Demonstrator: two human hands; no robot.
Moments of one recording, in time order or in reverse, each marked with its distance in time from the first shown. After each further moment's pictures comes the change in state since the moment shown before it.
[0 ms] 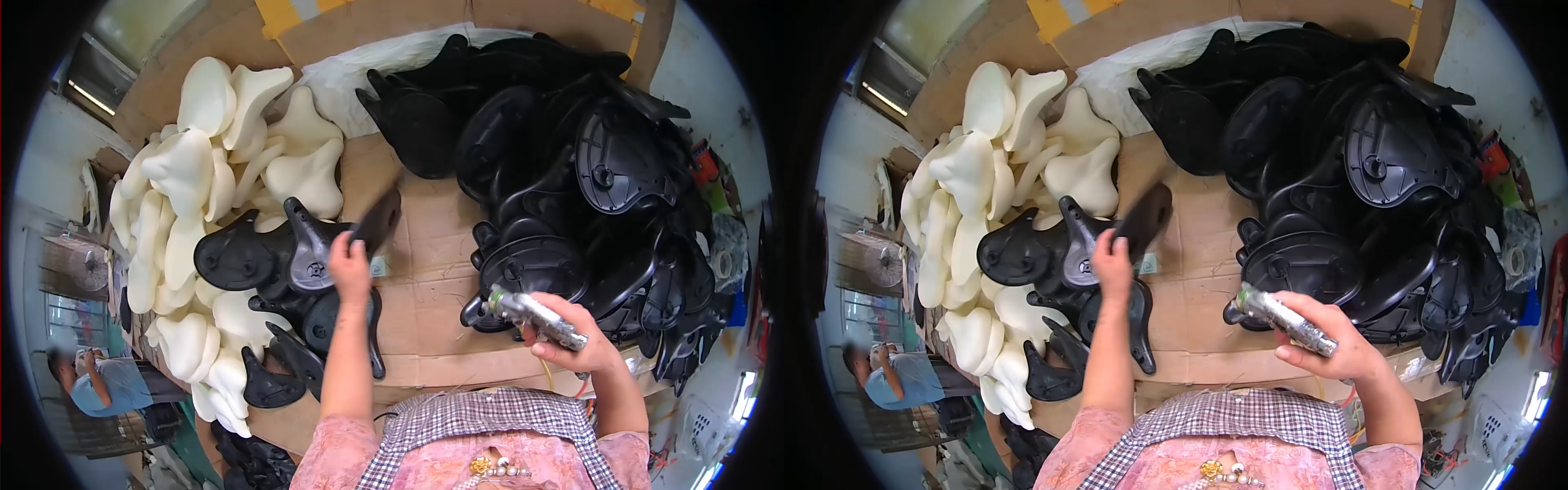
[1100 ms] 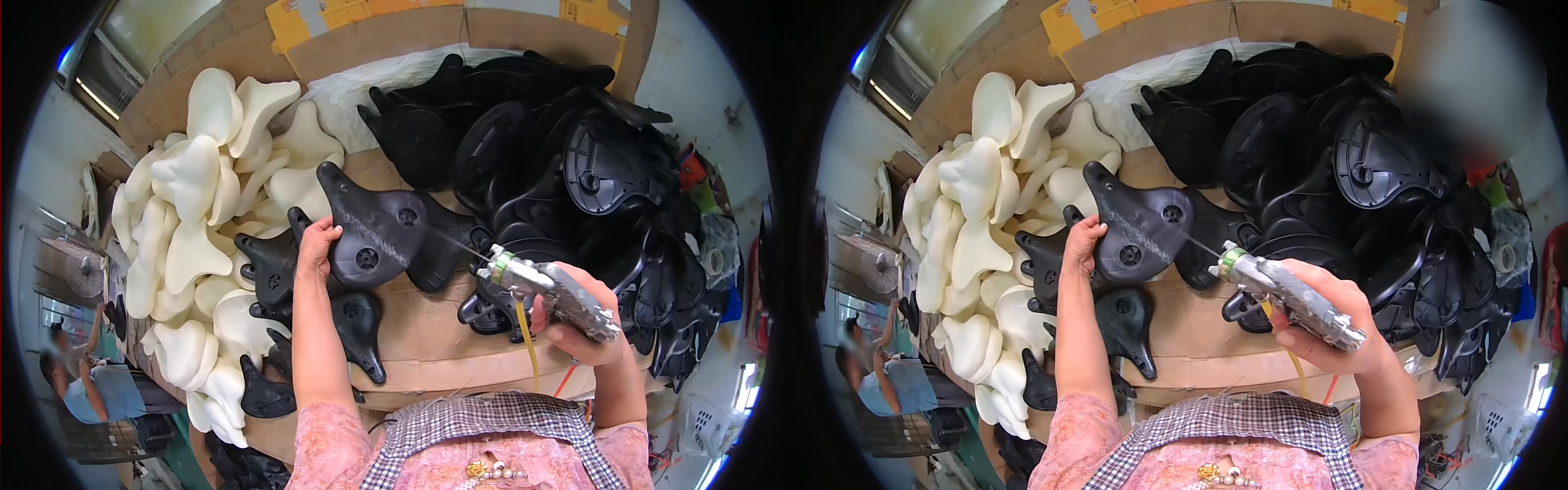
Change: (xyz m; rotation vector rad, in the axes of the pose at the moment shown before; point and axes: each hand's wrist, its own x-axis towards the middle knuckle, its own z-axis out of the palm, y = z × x) left_hand 0.090 0.016 -0.047 -0.829 -0.516 -0.590; right_hand 0.012 -0.050 0.008 -0.039 0.113 -0.320
